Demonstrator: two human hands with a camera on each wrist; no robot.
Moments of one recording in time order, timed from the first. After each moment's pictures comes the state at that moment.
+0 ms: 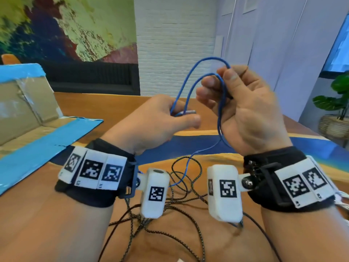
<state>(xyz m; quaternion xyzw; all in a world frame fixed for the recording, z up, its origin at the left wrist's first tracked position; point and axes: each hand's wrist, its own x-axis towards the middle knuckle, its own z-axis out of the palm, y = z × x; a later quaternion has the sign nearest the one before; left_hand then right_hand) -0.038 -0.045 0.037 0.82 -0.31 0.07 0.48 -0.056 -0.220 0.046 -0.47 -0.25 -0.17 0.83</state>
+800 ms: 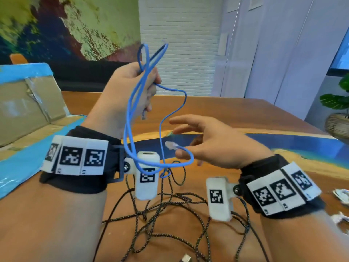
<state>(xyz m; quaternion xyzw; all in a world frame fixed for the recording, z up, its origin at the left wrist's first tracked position) -0.023 -0.013 0.057 0.70 -0.21 0.20 0.65 -0.057 -0.209 0.013 -0.88 -0.23 0.01 0.41</state>
